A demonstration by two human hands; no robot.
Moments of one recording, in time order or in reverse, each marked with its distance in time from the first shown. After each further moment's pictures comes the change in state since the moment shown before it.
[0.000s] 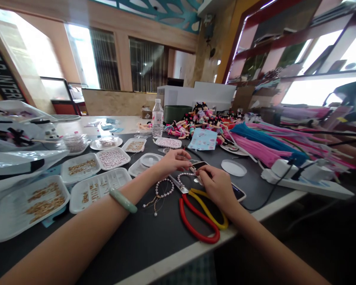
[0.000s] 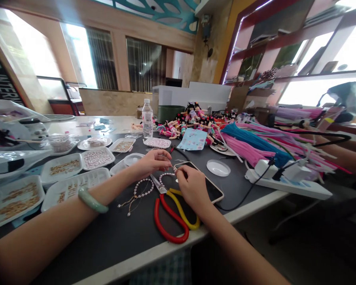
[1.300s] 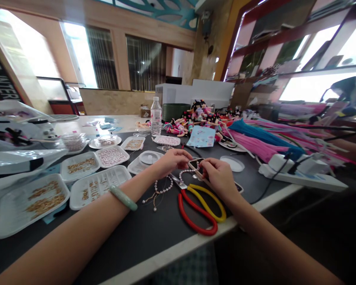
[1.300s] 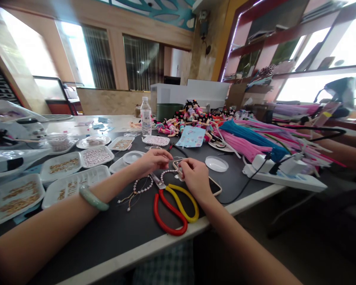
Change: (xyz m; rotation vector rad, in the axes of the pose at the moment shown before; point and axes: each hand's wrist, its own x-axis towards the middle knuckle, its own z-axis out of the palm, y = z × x) left_hand -0.002 0.001 0.009 -0.117 0.000 -0.050; right_hand 0.008 0.007 -0.004 0.310 0.065 0.237
